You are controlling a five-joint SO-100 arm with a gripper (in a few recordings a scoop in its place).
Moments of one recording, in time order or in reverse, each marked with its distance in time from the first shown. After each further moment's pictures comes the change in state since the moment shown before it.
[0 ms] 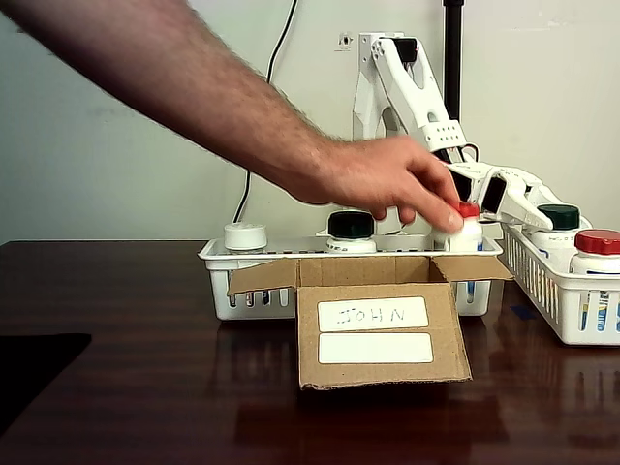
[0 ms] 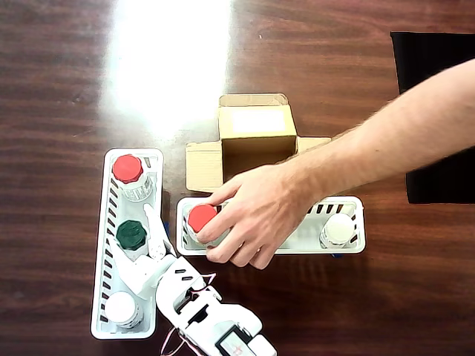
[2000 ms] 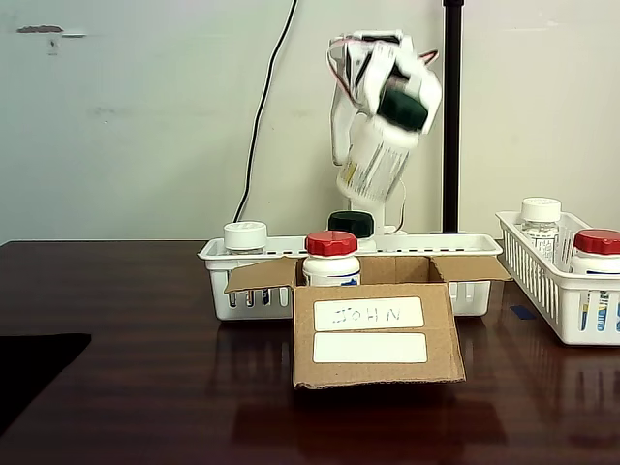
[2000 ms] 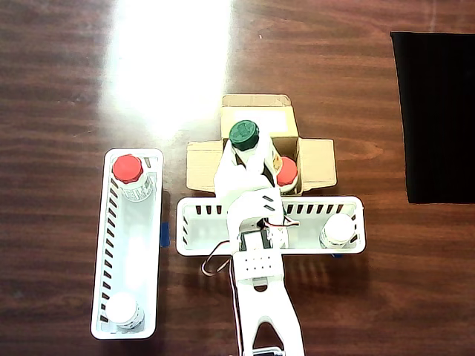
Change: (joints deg) arm 35.4 21.4 -35.0 61.0 -12.9
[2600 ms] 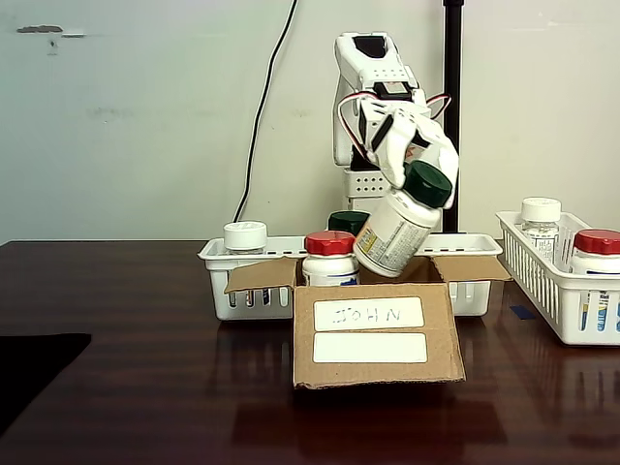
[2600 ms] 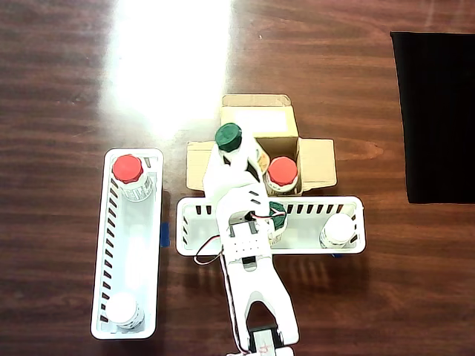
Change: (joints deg) arm -3.2 -14.3 1.5 -14.8 -4.9
